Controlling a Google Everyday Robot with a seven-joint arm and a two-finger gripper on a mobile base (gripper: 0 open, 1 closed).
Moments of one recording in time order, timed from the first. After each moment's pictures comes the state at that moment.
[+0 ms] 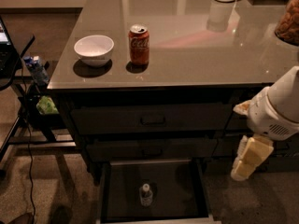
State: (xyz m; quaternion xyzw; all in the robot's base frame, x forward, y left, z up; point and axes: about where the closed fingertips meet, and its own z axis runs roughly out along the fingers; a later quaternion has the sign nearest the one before) arm 0.399 -0.214 0.824 -0.58 0.80 0.07 0.13
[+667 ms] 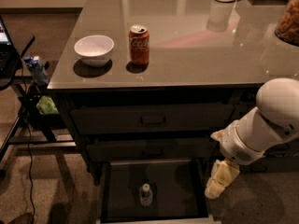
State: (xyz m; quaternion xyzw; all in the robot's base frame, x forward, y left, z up) arm 0.396 -0.178 0.718 -0.56 0.81 0.14 0.13
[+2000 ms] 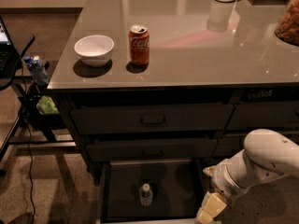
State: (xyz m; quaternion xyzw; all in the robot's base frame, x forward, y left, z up) arm 0.355 -0.167 0.594 -0.51 0.82 0.23 0.11
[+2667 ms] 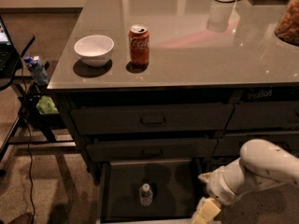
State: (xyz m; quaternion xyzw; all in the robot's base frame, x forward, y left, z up) arm 0.354 -0.158 0.562 -0.50 0.82 0.26 0.12
